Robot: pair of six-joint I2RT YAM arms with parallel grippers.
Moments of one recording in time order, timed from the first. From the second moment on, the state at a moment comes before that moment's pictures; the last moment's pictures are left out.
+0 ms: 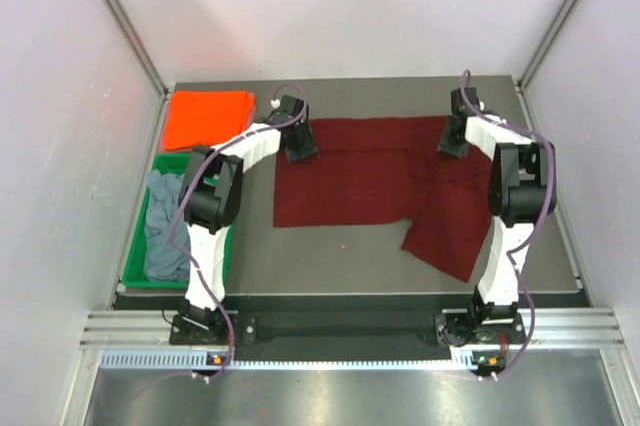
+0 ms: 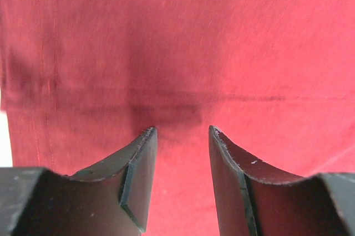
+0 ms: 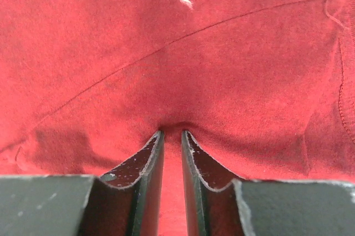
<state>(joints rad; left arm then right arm) -0.37 2.15 1.59 -0.40 0.02 -0.65 0.04 2.06 1.48 -0.49 0.13 0.40</state>
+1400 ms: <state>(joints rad) -0.36 1.61 1.22 -0.49 0.22 -0.56 0.01 1.15 0.66 -0.94 0.21 0.90</state>
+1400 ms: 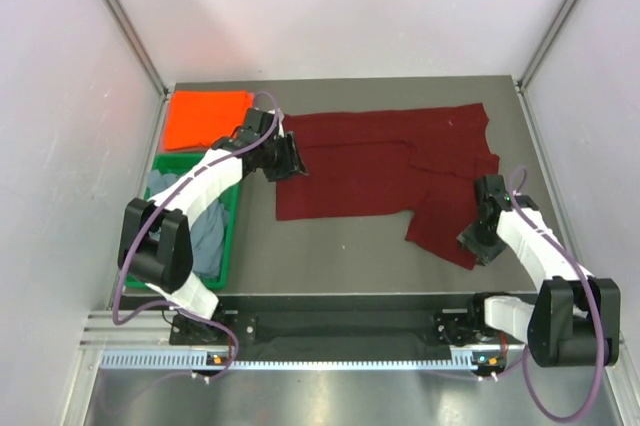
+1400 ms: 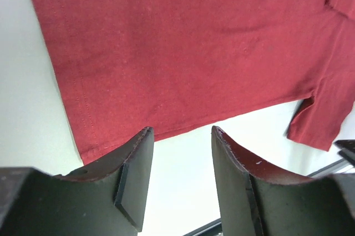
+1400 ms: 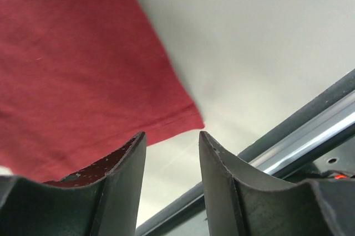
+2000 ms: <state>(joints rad) -0.35 1.59 1.19 -0.46 0.24 -0.57 0.01 1.07 0.51 -0.84 0.24 1.04</state>
